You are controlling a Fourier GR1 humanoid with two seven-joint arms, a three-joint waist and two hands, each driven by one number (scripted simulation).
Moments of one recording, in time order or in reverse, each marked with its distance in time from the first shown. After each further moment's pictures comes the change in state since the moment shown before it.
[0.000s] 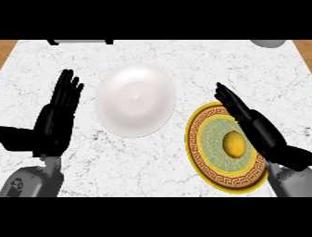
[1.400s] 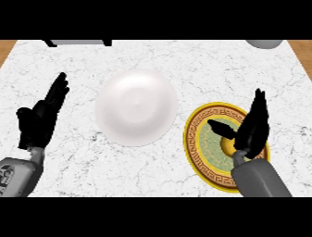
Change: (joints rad) left arm -0.049 0.165 0.001 0.197 -0.148 -0.080 0.057; right arm -0.054 0.254 -0.067 0.320 1.093 -0.974 0.894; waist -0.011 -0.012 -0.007
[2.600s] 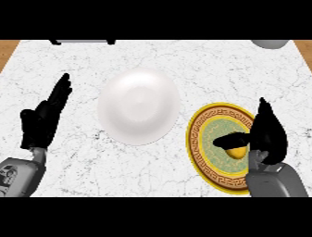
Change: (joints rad) left arm 0.002 -0.022 0.011 0.002 -0.027 -0.036 -0.009; right arm 0.045 0.029 -0.071 -0.424 0.028 0.799 0.483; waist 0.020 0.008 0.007
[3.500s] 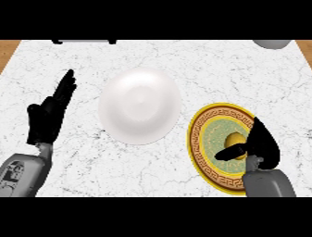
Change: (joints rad) left arm -0.031 -0.059 0.035 0.006 -0.061 -0.023 0.026; right arm 0.067 0.083 -0.122 0.170 -0.002 0.080 -0.101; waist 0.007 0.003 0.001
